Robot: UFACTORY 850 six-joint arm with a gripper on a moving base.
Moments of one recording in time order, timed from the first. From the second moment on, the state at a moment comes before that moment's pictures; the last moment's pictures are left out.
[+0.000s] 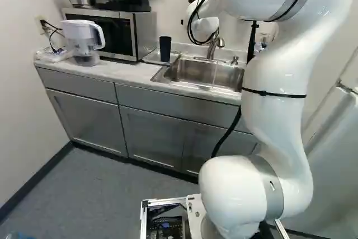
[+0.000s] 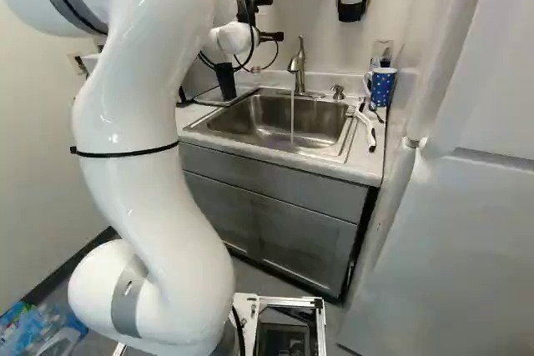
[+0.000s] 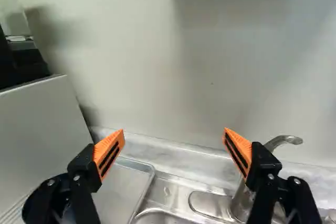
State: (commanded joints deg) arm -3.3 -20.0 -79.2 4.0 26.9 -2.4
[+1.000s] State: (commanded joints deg) arm -9.0 -23.4 -87.2 4.0 20.6 -2.4
